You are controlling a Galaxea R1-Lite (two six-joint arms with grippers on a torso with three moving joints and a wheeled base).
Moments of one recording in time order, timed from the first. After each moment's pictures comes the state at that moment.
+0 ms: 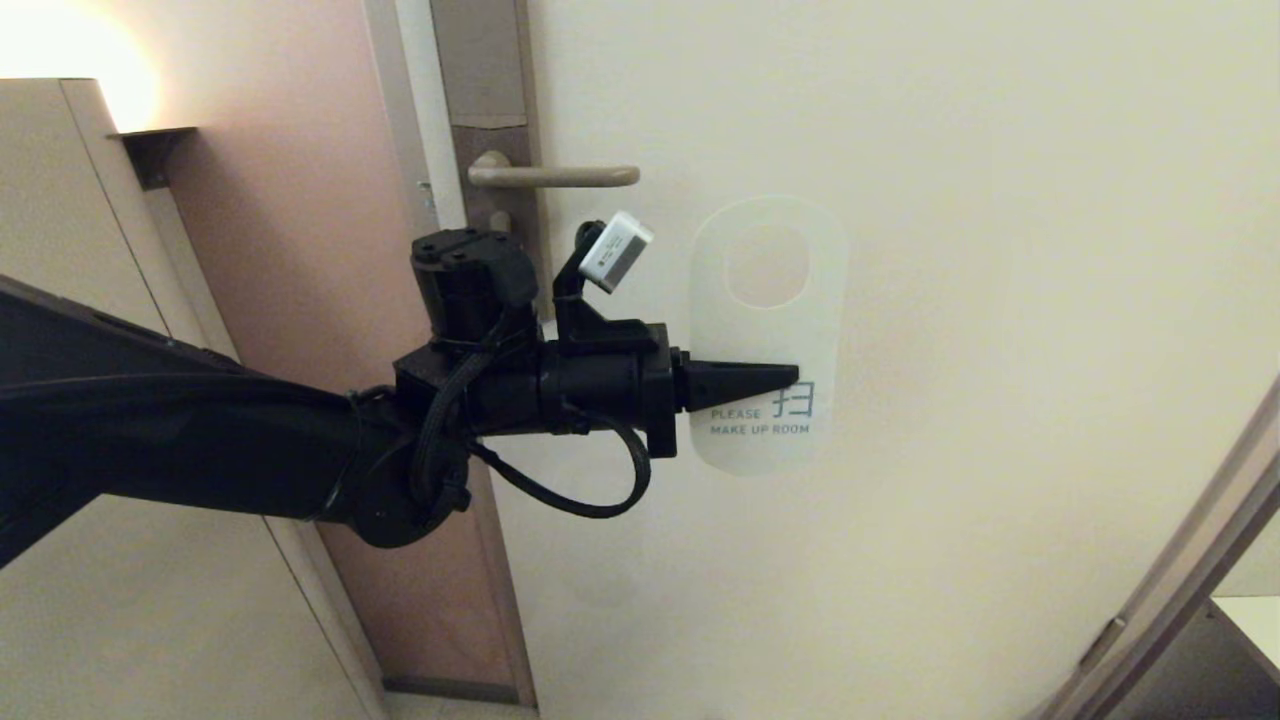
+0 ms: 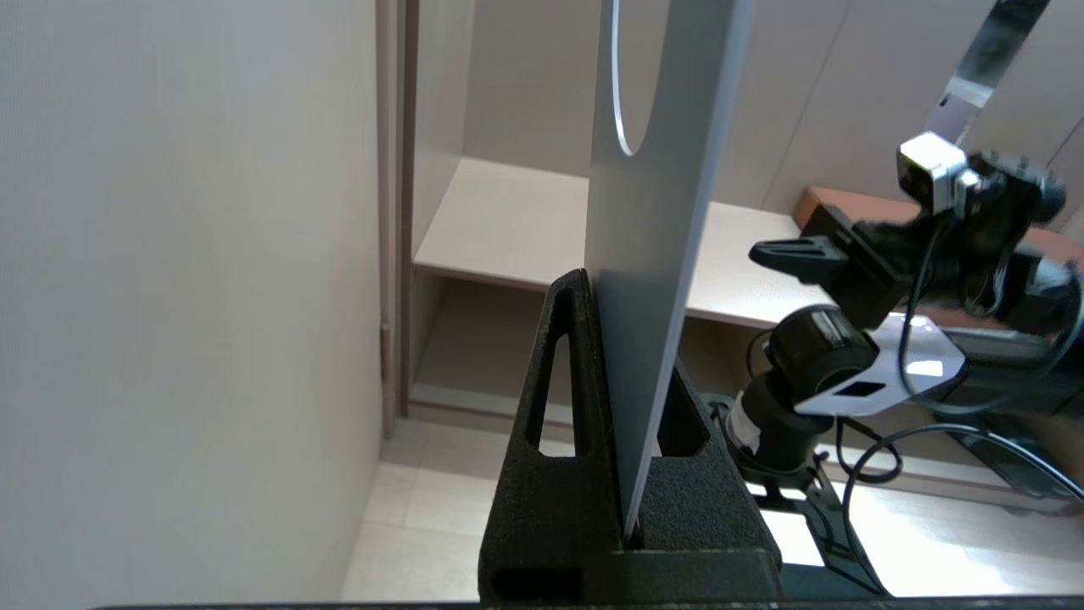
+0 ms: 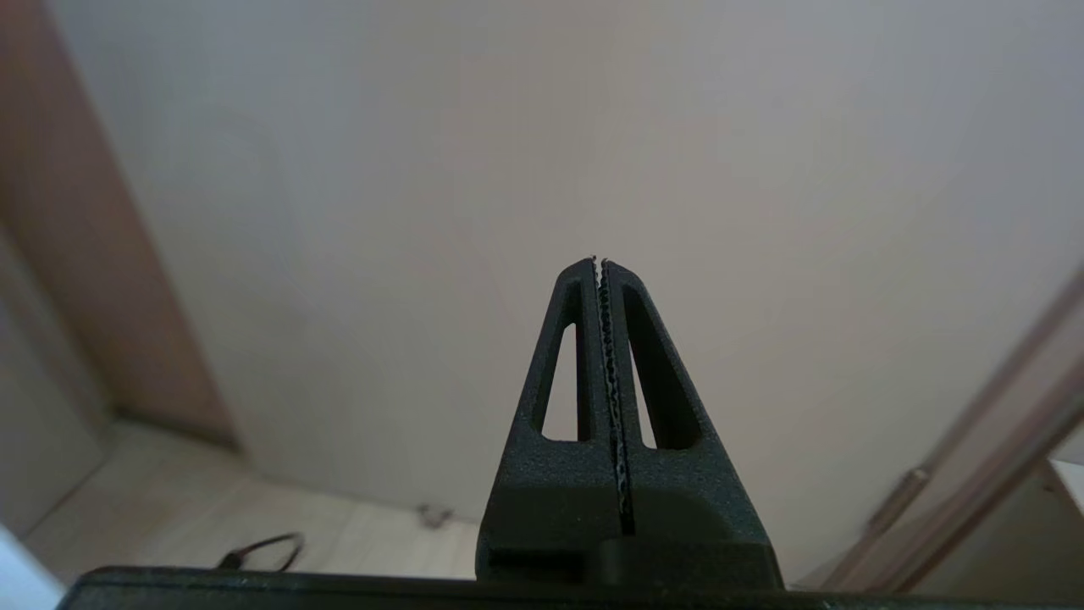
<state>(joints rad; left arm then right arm) -0.64 1.97 -1.14 -0.94 -0.96 -0.29 0.00 0.10 -0.14 0.06 0.13 -0.02</state>
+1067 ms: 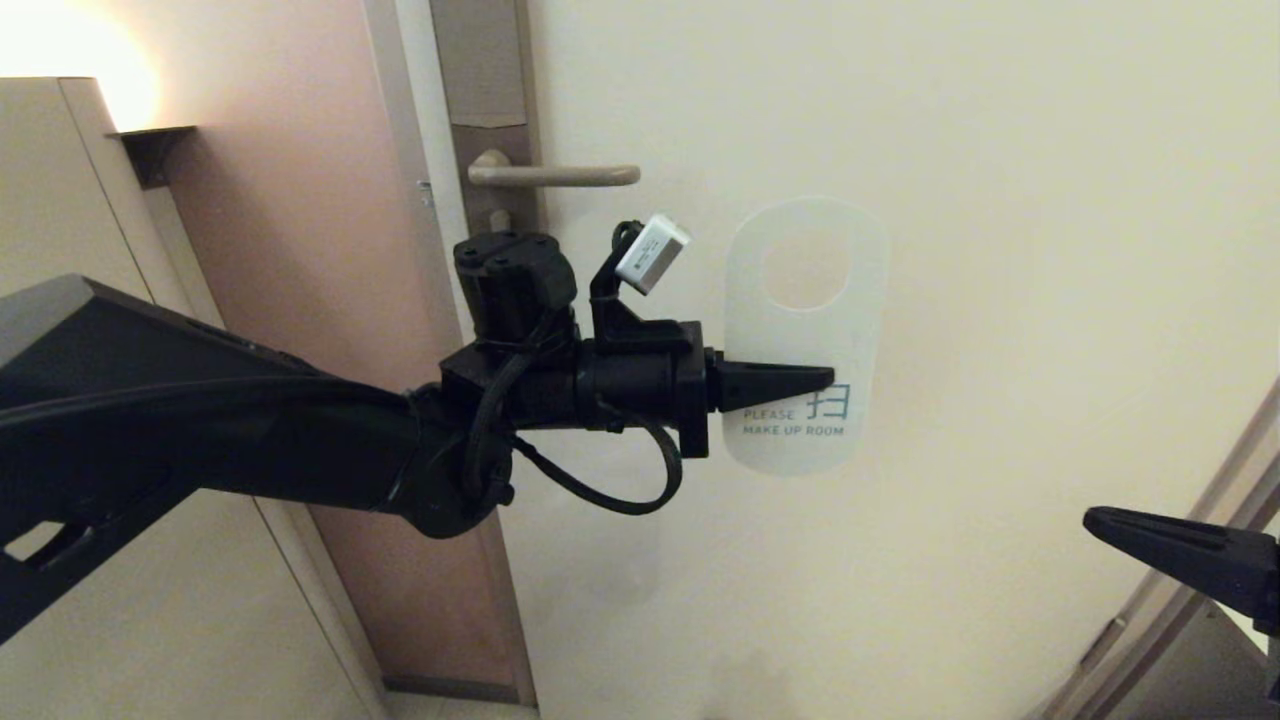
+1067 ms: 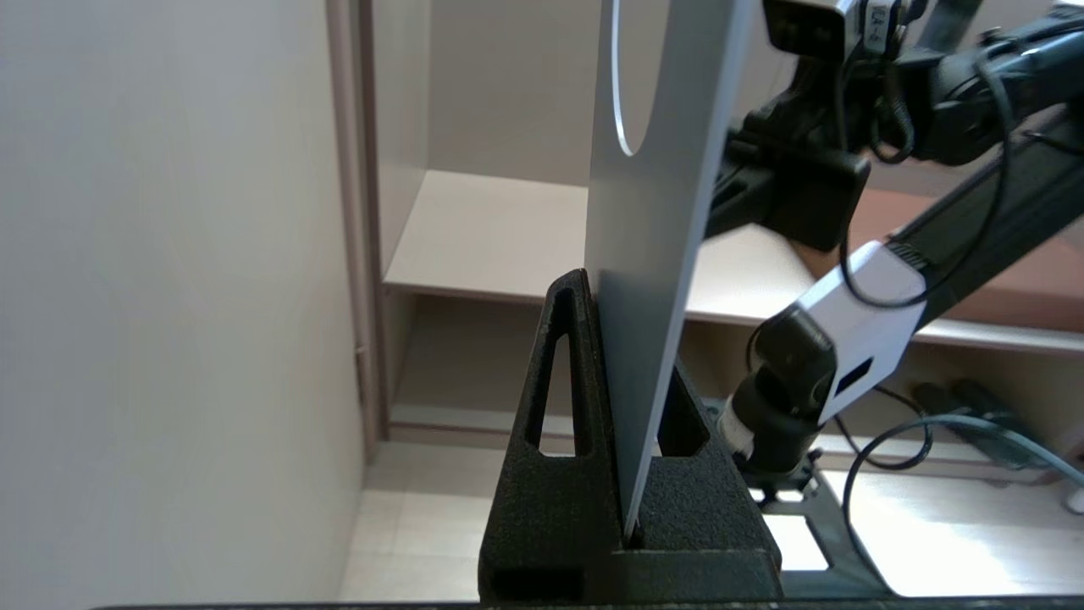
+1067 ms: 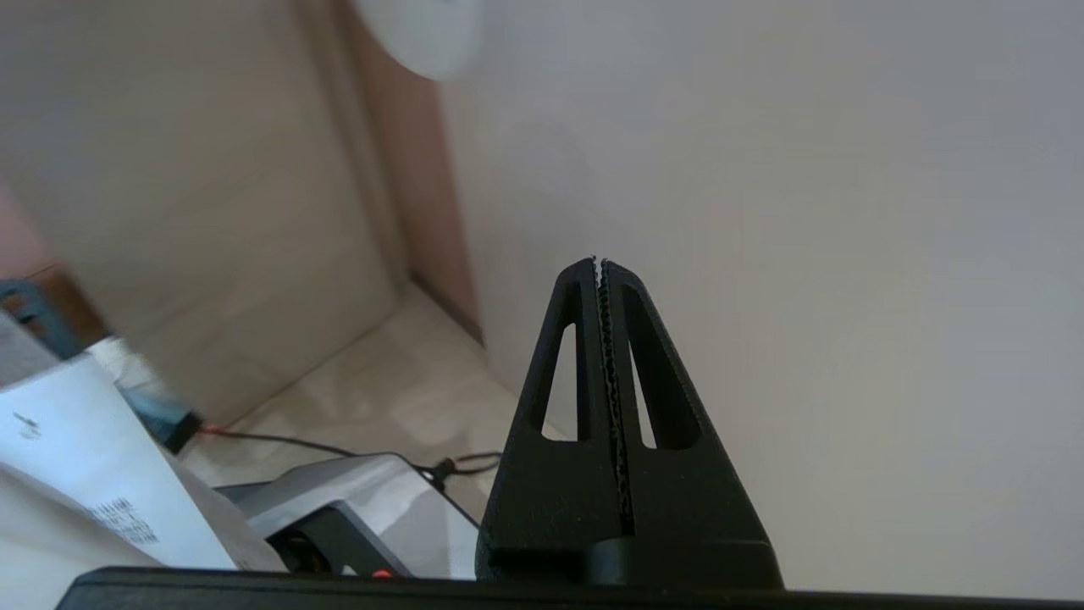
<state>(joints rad) -0.67 2.05 -1.23 -0.97 -1.00 -0.30 0.10 1.00 -0.45 -0.28 0.58 -0.06</state>
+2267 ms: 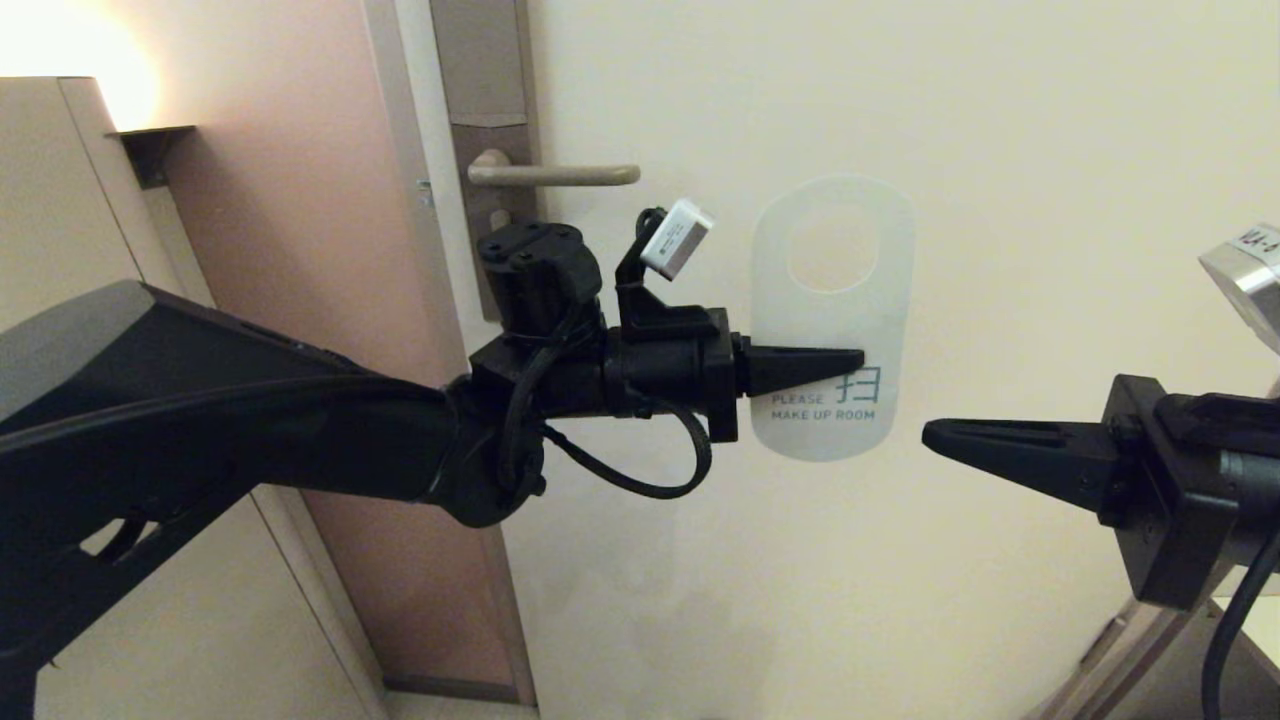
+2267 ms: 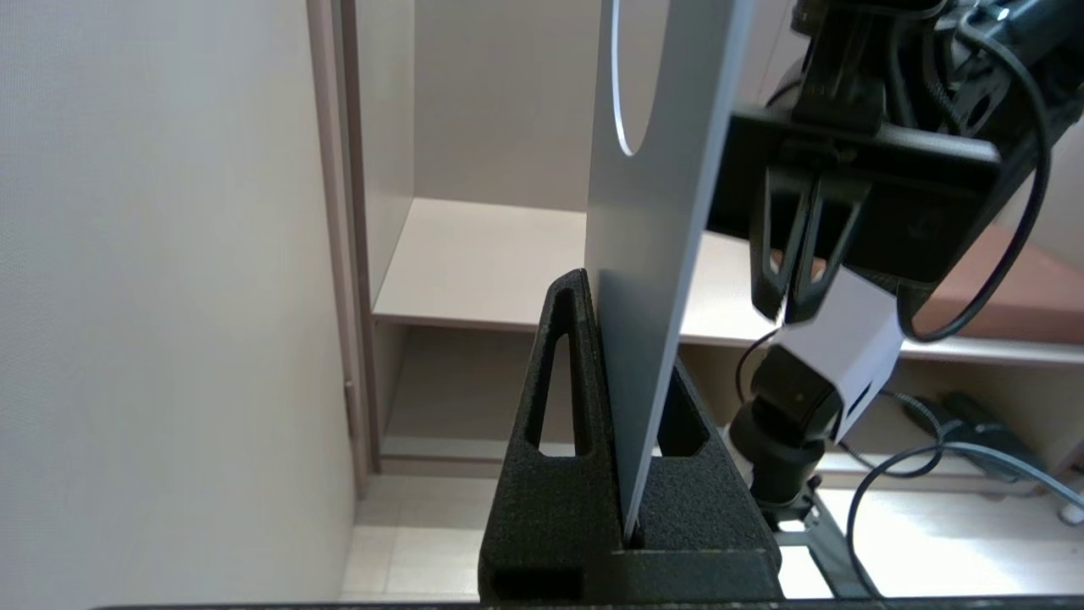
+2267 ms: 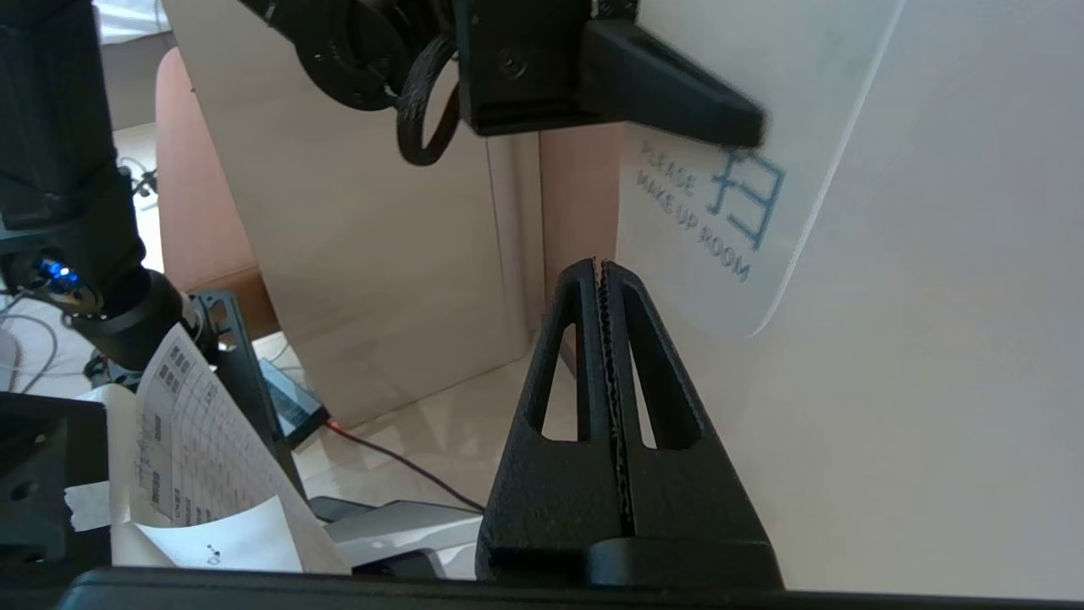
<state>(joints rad) -0.70 2.10 -1.31 -1.02 -0.99 -0.36 0.42 1.24 -0.68 -0.38 0.58 0.01</state>
